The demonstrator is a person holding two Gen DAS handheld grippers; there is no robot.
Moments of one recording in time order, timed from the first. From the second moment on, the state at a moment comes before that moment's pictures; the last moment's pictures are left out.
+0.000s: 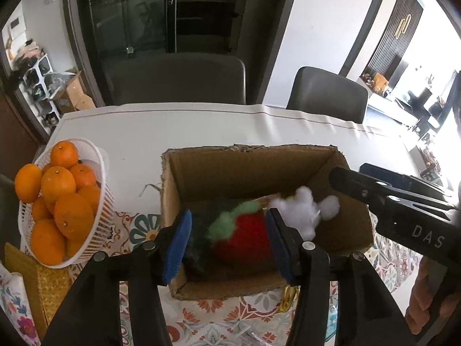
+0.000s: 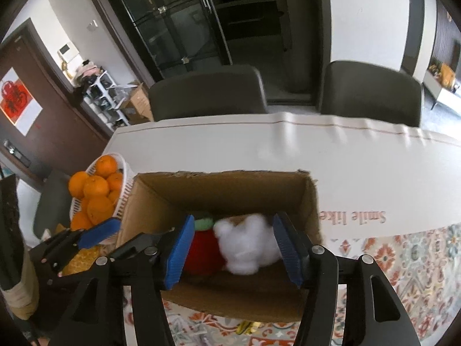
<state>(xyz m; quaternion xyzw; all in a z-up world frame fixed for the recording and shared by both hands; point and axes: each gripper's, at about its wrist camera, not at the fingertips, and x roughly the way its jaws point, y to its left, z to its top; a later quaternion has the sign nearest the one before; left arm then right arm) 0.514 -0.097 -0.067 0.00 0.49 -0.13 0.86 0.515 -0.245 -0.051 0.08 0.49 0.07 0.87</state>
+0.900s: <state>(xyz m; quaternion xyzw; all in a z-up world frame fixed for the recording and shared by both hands) 0.419 -0.103 -0.040 0.01 0.48 -0.10 0.87 0.419 -0.267 -0.027 0.06 0.47 0.04 0.88</state>
